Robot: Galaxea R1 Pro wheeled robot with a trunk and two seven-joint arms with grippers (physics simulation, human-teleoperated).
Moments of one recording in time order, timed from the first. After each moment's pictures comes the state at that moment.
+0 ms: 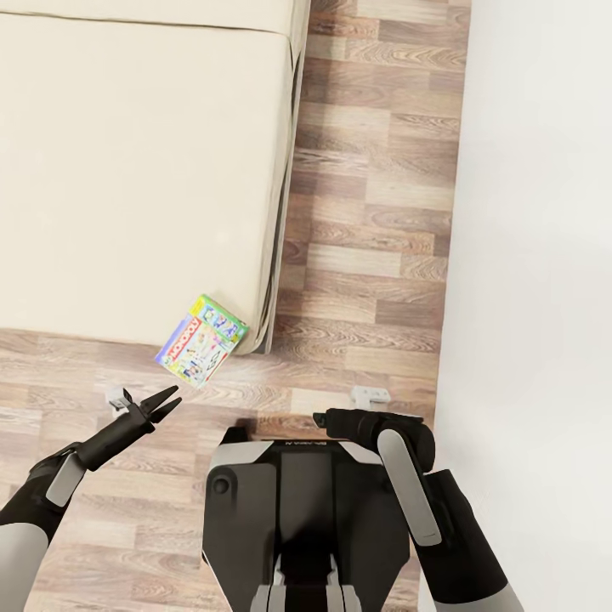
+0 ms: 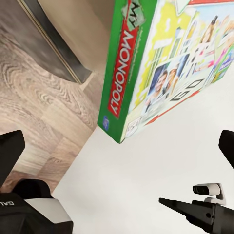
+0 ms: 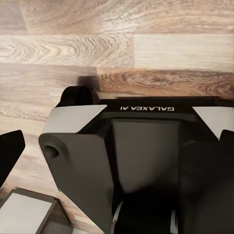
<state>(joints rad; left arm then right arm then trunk) -0.68 0.31 0.32 -0.59 0.54 0.56 -1.25 -0.48 0.16 0.24 -1.59 -0.53 1.04 -0.40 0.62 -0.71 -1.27</state>
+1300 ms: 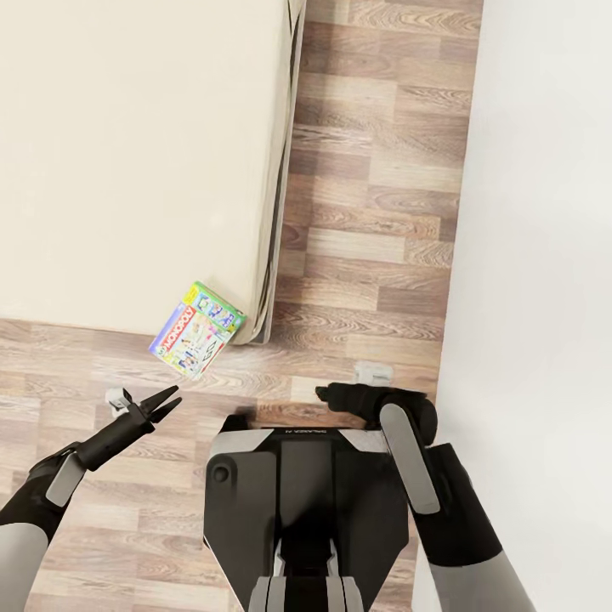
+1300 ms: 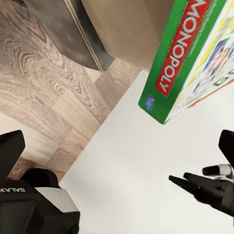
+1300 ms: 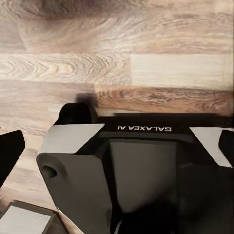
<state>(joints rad) -0.68 0.31 0.32 -0.59 0.54 0.56 -1.25 -0.57 0.16 0.22 -1.59 -0.53 1.04 -0.40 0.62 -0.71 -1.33</state>
